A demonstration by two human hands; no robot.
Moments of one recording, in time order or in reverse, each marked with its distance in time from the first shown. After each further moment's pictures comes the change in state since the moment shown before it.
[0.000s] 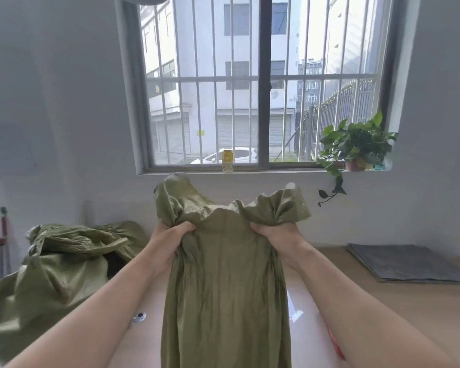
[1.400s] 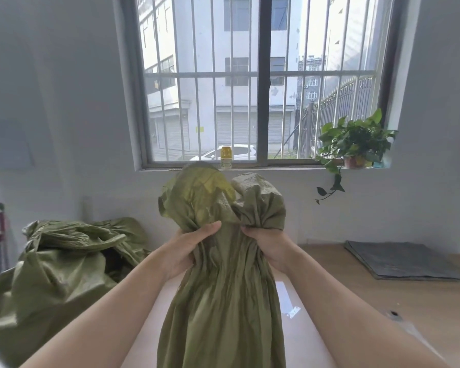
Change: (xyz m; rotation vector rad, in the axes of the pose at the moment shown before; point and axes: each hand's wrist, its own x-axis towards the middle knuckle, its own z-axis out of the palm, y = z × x) left_hand -0.015 -0.009 0.023 -0.084 -0.401 -0.200; right_hand -0.005 0.012 0.019 0.076 -0.130 0.132
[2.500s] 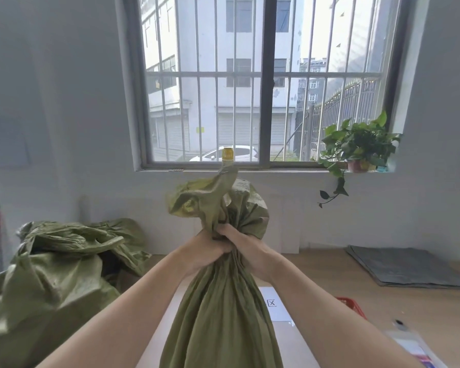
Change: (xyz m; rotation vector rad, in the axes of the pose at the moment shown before) left_hand 0.035 -0.002 0.020 0.638 0.038 0.123; right_hand 0.021 0.009 0.039 -0.184 -0.222 0.013
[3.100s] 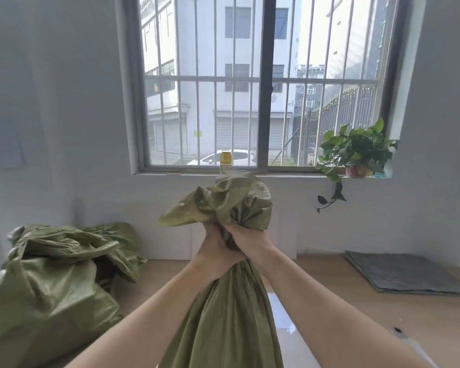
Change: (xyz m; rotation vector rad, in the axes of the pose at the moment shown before) left_hand 0.014 -0.003 0.033 -0.107 0.219 0.192; right_hand 0.020 -0.017 0.005 -0.077 0.394 -0.073
